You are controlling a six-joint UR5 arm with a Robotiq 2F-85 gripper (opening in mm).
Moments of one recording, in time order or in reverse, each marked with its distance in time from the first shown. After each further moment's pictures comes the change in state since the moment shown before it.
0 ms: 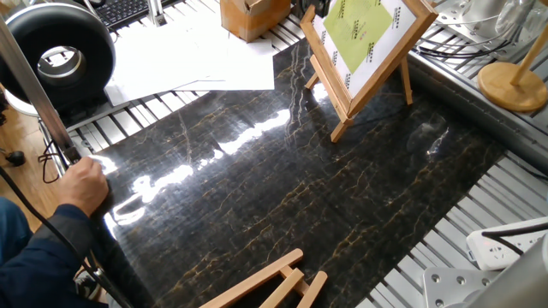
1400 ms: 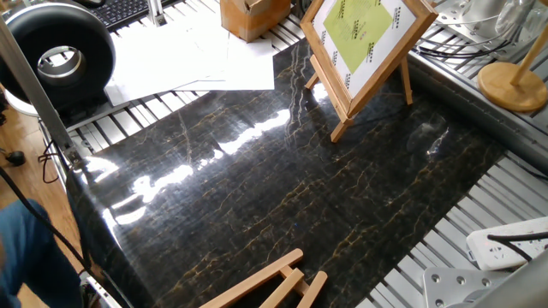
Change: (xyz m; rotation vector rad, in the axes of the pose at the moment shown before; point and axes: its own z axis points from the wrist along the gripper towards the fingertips) arm -0.038 -0.011 -0.008 0.018 -0.155 0.211
